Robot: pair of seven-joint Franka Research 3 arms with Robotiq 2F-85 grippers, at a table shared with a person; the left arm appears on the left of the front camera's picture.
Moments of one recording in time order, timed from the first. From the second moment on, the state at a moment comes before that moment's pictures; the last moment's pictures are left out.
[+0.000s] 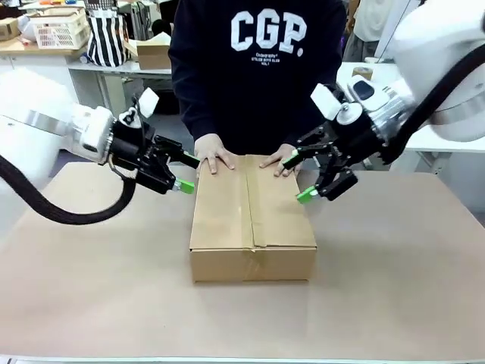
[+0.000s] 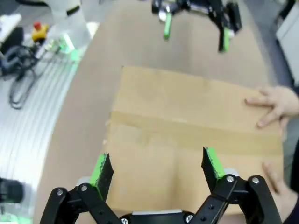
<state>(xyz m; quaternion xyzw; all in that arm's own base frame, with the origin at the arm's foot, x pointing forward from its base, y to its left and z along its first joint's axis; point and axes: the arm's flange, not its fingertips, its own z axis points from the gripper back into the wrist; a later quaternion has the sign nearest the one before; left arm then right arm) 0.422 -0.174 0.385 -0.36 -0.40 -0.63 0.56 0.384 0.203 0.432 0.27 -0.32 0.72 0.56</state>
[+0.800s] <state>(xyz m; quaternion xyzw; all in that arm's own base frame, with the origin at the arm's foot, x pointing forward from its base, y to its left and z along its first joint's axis) 0.442 -0.203 0.339 -0.34 -0.46 -0.62 0.54 0.418 0.198 0.348 0.36 -0.35 0.65 0.57</state>
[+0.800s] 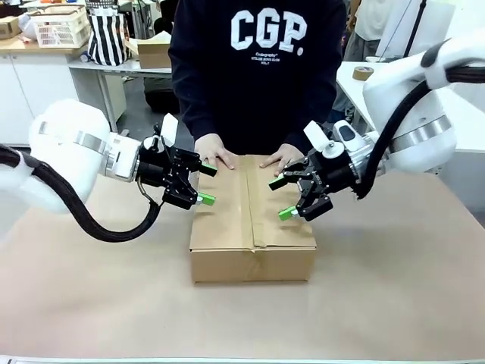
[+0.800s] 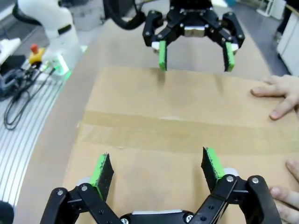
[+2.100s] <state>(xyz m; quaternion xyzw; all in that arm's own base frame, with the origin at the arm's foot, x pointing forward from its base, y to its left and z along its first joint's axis) 0.433 -0.220 0.300 -0.37 -0.46 -0.59 0.55 0.441 0.190 0.307 0.42 -0.35 0.59 0.60</state>
